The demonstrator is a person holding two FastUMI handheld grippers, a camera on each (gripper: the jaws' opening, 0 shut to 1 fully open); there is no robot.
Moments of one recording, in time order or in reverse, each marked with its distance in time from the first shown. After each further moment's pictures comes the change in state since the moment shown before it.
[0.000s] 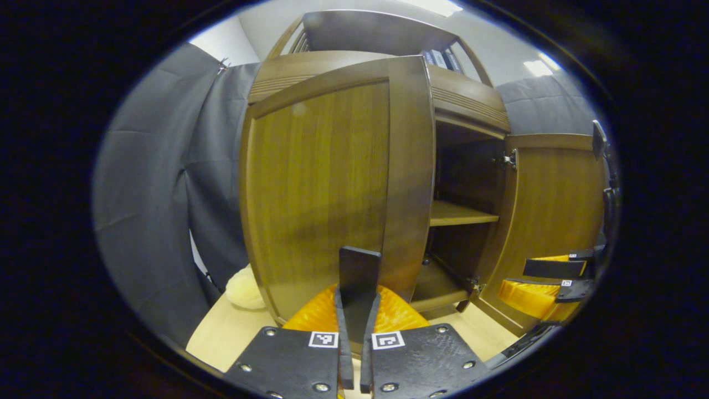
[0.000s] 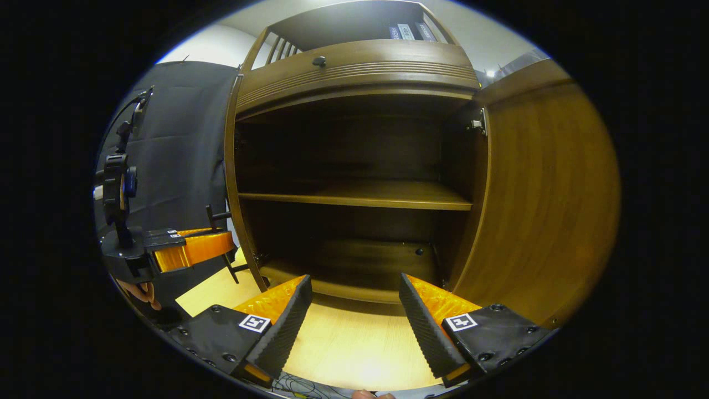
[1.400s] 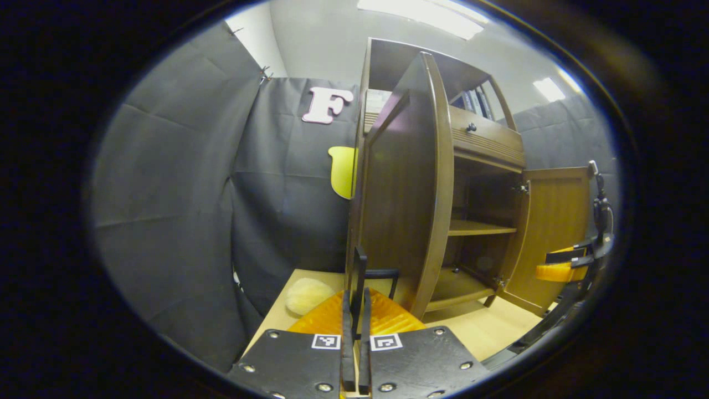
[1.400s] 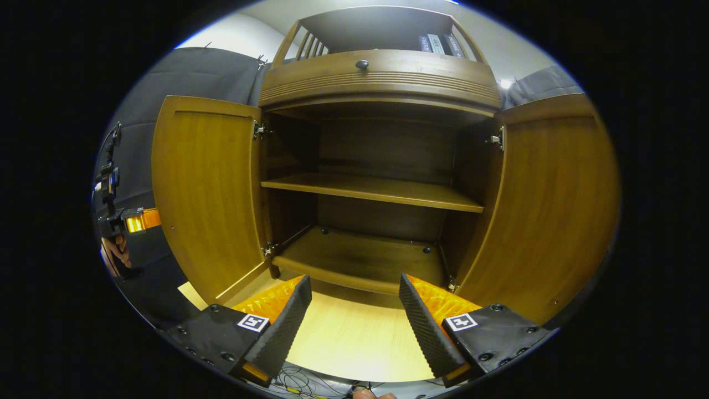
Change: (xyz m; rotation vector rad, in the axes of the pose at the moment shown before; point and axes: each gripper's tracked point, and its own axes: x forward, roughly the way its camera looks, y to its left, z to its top) left arm -0.106 0.200 -0.006 -0.044 -0.142 0.009; right arm -0.027 0.035 -0.005 -0.070 -0.004 -0.022
